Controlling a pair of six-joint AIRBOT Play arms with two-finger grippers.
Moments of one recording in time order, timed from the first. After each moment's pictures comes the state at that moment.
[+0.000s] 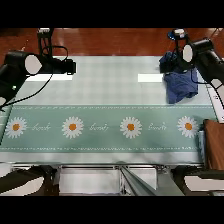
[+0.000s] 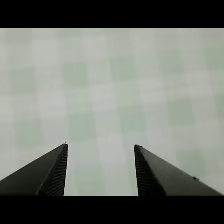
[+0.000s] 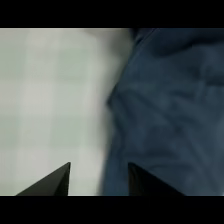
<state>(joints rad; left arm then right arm) -0.26 -1.32 1.26 1.58 -0.74 -1.69 0.15 -1.53 1.51 -1.91 1.01 1.84</state>
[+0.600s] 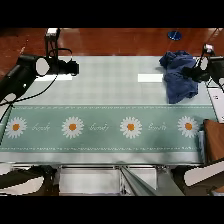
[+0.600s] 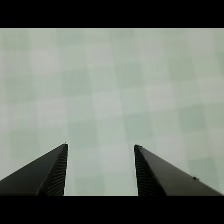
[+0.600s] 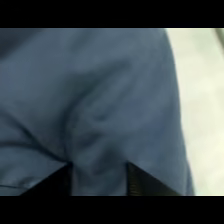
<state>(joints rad) -0.25 -1.39 1.26 1.56 -0.73 -1.68 -0.20 -1.79 1.51 -1.74 0.86 1.90</state>
